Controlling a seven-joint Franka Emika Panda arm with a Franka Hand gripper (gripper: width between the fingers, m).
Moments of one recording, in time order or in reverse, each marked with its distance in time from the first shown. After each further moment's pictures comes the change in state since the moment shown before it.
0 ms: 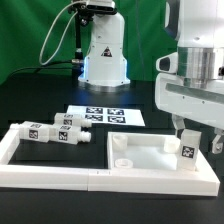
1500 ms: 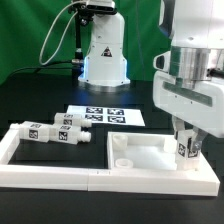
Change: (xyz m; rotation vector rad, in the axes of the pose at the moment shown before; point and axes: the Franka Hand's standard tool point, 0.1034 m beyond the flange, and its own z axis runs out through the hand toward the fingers) arm 0.013 0.009 0.000 -0.038 0.022 0.355
